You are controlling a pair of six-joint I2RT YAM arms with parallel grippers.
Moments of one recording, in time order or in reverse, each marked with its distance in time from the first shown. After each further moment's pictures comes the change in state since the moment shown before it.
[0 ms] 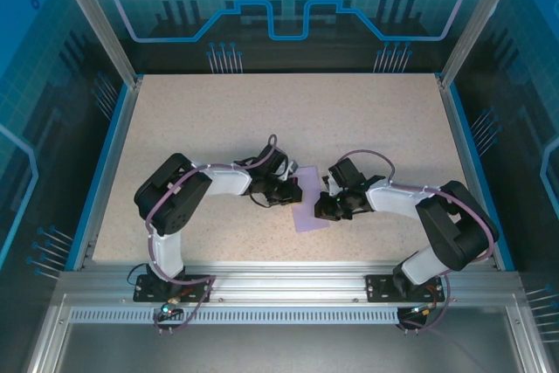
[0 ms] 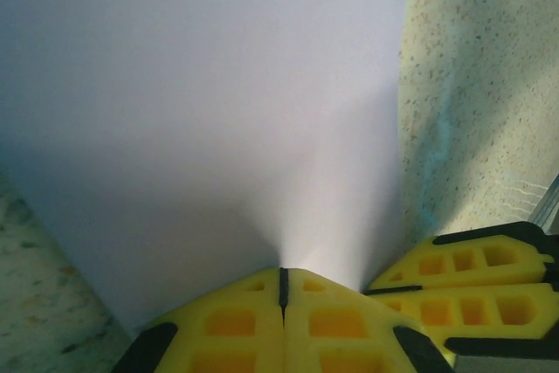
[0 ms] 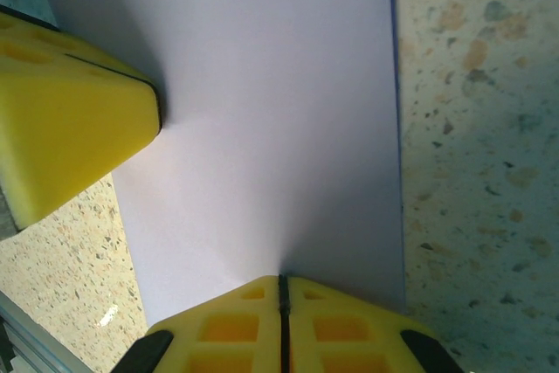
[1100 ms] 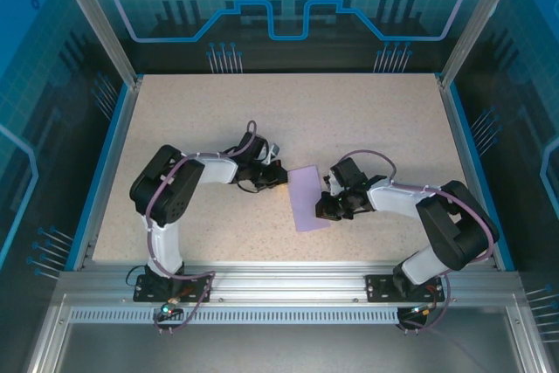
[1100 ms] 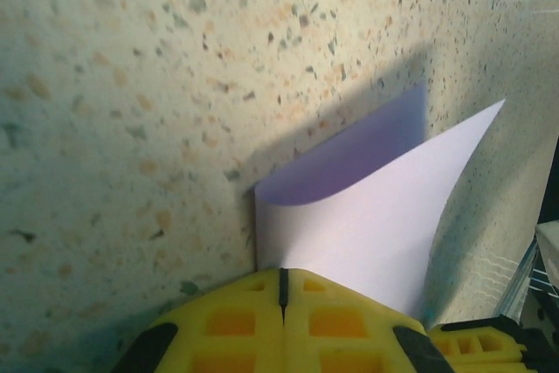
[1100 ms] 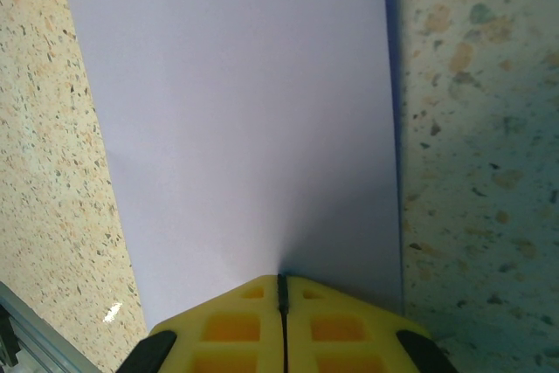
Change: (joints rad) left arm 0.180 0.039 0.020 0.070 0.018 0.021; right arm -0.019 0.001 -0.008 0.004 -0.024 -0.015
